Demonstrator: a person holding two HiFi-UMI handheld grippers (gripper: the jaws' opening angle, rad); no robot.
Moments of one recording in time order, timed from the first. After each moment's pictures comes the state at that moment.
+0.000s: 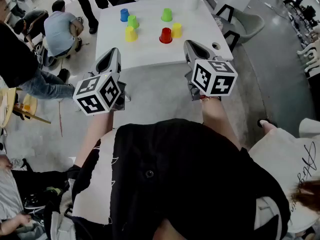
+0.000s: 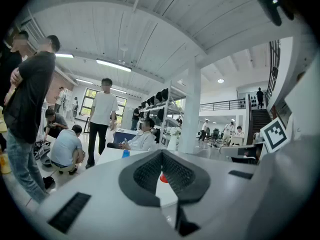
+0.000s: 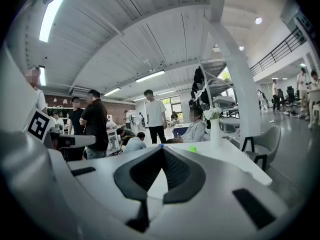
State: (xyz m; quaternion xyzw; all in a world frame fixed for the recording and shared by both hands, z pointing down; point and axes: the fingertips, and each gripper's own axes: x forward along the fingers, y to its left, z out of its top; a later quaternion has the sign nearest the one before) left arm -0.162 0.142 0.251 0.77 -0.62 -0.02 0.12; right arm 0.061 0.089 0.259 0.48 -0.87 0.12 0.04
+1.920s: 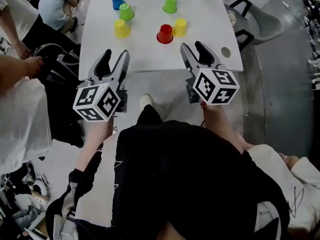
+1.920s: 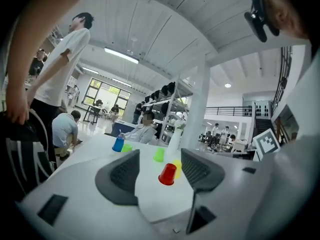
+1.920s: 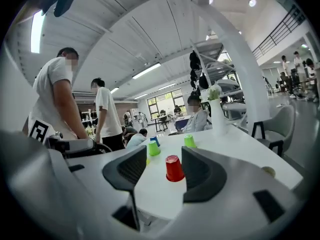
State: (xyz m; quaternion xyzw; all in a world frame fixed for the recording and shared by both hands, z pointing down) left arm -0.136 0.043 0.336 0.77 -0.62 -0.05 0.16; right arm 0.077 -0.028 0.349 0.45 -0.88 0.17 0.04
